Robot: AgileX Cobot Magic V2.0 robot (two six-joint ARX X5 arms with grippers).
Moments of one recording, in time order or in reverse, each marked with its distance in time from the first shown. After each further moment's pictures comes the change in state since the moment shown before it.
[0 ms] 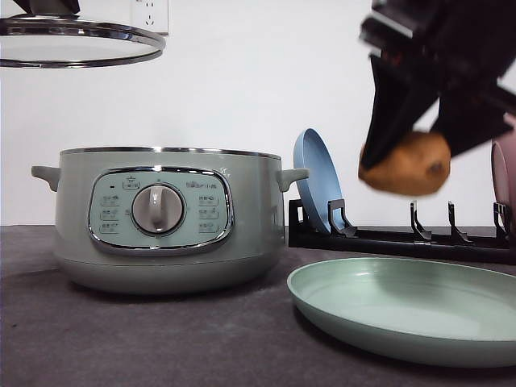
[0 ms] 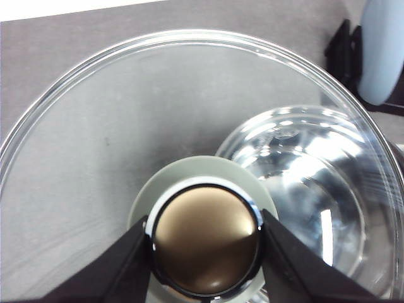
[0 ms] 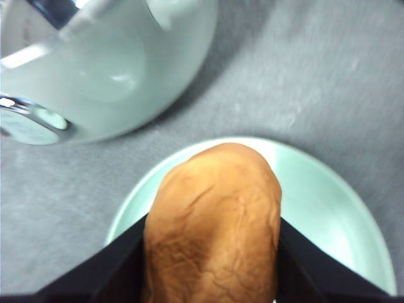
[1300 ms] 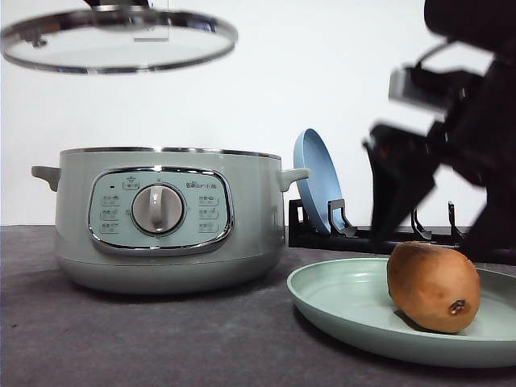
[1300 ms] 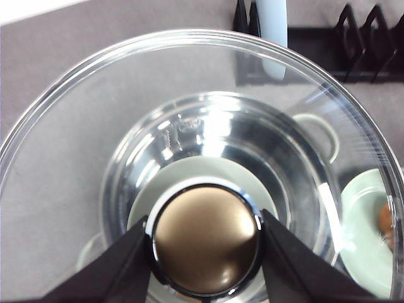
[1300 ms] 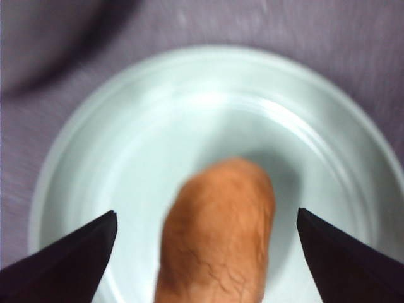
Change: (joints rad) left_arx -0.225 0.052 0.000 0.011 0.000 0.001; right_arx 0.006 0.039 -0.120 0.073 0.055 0.107
